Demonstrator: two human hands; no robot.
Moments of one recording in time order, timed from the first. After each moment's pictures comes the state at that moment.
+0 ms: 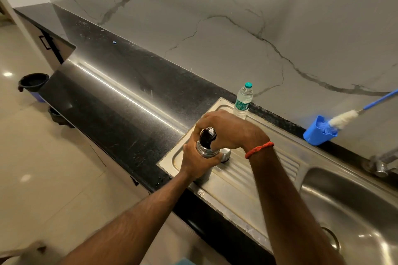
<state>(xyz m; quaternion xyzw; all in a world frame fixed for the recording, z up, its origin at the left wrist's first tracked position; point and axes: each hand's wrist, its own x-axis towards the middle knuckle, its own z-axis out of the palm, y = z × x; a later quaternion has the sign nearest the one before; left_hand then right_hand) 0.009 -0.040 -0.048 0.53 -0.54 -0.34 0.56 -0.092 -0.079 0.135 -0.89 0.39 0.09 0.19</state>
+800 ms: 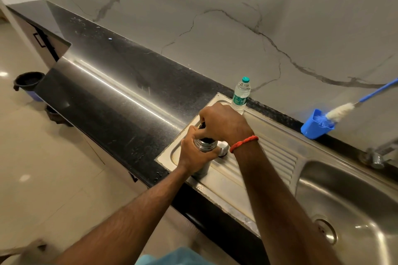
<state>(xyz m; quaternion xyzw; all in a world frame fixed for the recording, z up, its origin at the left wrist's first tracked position) 0.011 -0.041 -0.049 0.52 -0.55 -0.33 0.56 -0.076 -0.075 0.119 -0.85 0.51 0.08 0.08</state>
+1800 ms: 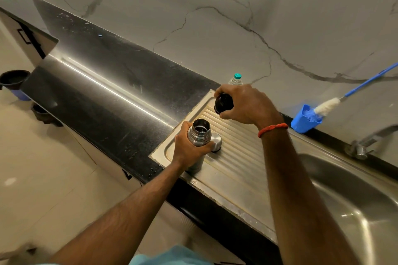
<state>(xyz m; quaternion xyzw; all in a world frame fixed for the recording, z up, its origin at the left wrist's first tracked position) 0.011 -0.038 -0.049 0.55 -0.54 -0.32 0.55 -0.143 -0.085 0.144 -0.83 0.55 -0.03 0.08</state>
